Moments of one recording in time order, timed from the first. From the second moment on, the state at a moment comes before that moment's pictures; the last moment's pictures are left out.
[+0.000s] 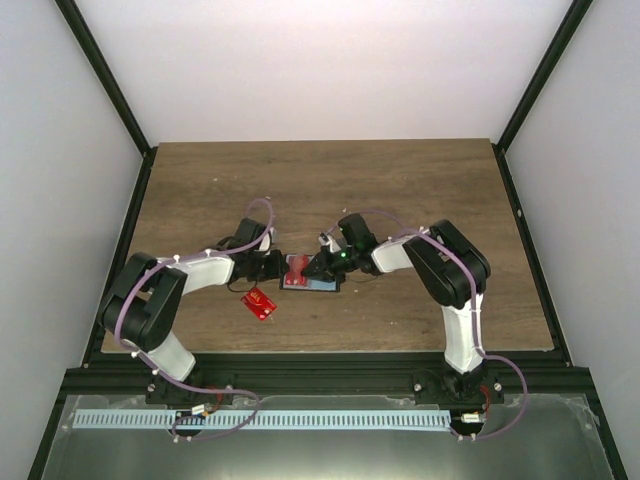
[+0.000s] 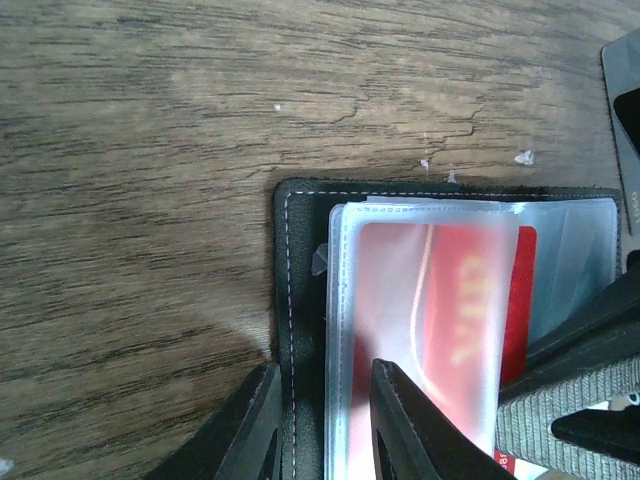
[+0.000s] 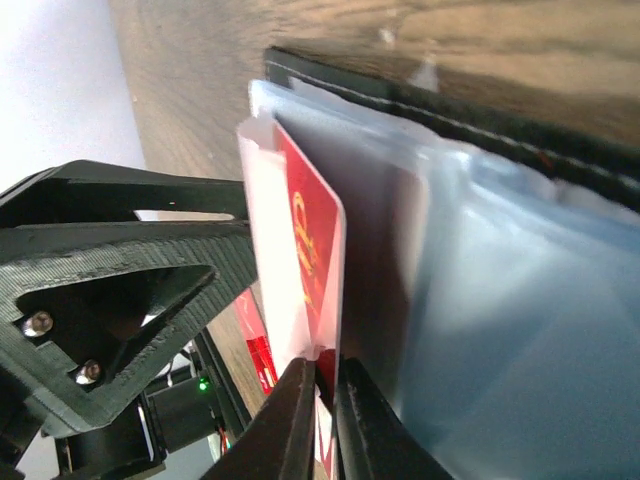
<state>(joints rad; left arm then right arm) -0.45 1.63 0.73 -0.11 0.30 -0.56 0.61 2.03 0.97 0.26 -0.86 0.91</state>
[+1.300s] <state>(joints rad) -0.48 1.39 0.75 -0.45 0.06 -0.55 0.62 1.64 1.10 -0.31 -0.59 0.58</state>
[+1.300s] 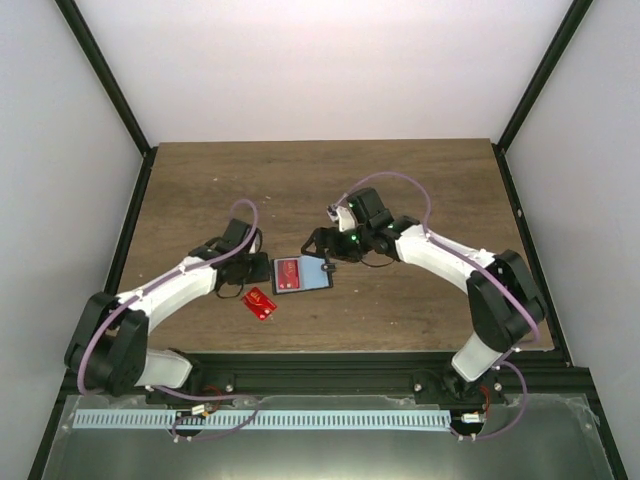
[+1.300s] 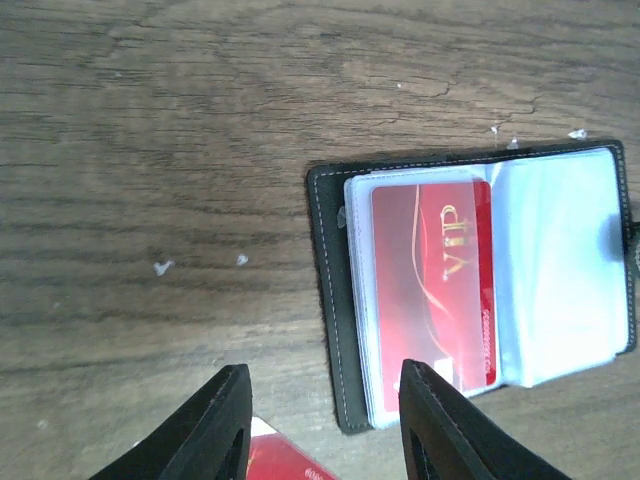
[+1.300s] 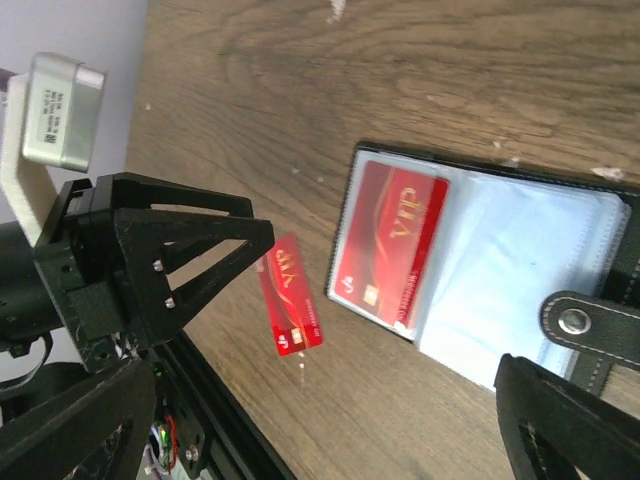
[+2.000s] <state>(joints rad) -0.48 1.41 0.64 -0.42 -0.03 -0.62 0.78 1.50 0.90 -0.30 -0.53 0.58</state>
